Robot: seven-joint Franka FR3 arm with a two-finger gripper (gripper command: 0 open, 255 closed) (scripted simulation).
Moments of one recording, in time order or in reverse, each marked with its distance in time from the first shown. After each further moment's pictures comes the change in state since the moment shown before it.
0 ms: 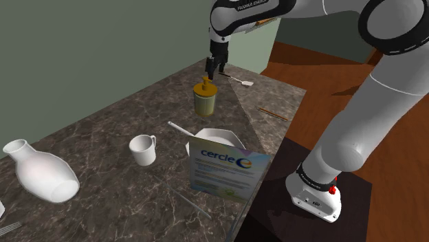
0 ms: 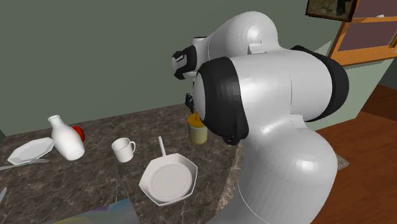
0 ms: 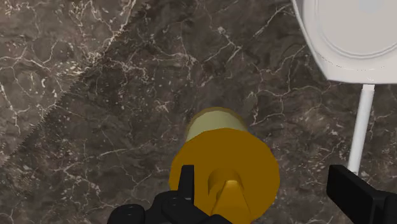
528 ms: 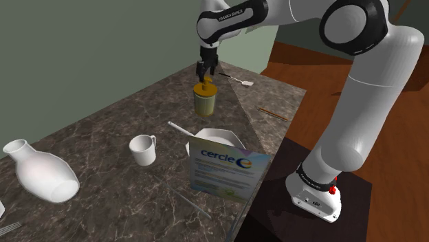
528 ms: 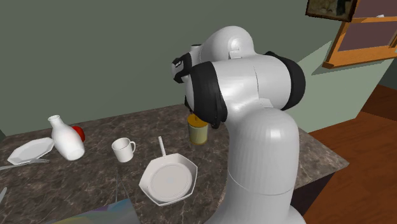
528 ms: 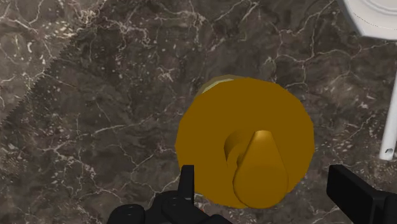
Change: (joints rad) arm -0.005 0.209 -0.002 0.166 0.009 0.041 -0.008
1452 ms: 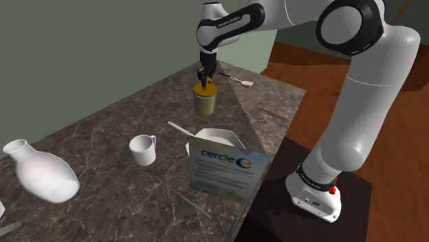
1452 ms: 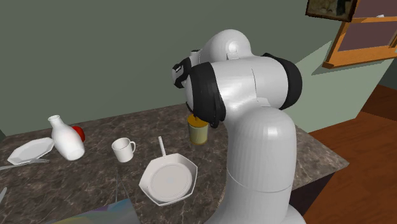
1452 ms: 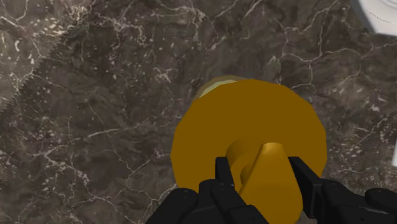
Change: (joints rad) arm 0.000 0.020 0.001 -0.033 0.001 0.054 0.000
